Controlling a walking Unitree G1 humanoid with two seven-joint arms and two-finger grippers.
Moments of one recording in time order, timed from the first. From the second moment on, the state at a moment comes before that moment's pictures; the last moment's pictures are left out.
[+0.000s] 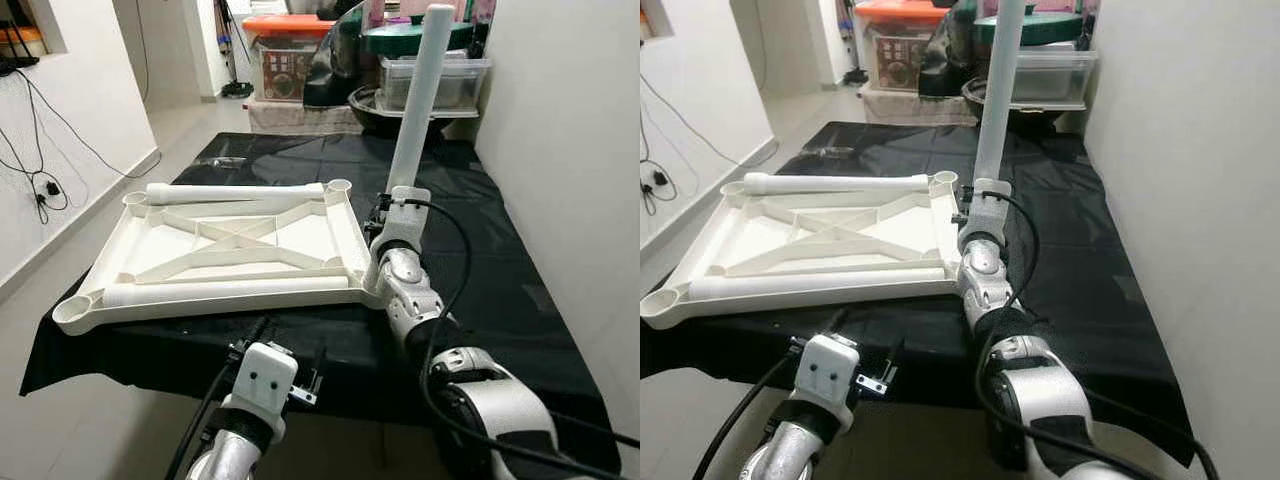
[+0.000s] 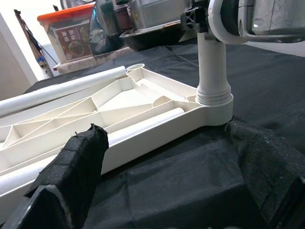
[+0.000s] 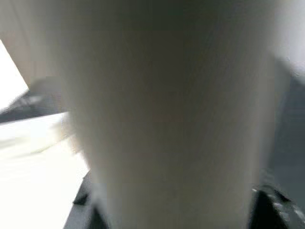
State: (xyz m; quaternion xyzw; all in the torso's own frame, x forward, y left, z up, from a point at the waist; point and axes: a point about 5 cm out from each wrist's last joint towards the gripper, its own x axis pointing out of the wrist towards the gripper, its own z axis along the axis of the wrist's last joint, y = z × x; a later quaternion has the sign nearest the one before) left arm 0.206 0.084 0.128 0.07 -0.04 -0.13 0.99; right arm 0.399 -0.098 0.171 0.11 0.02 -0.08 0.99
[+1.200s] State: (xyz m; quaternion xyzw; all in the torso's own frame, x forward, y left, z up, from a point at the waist) left arm 0.208 0.084 0.128 0.07 -0.05 -0.13 0.99; right arm 0.368 -0.063 0.187 0.06 0.02 0.63 0.77
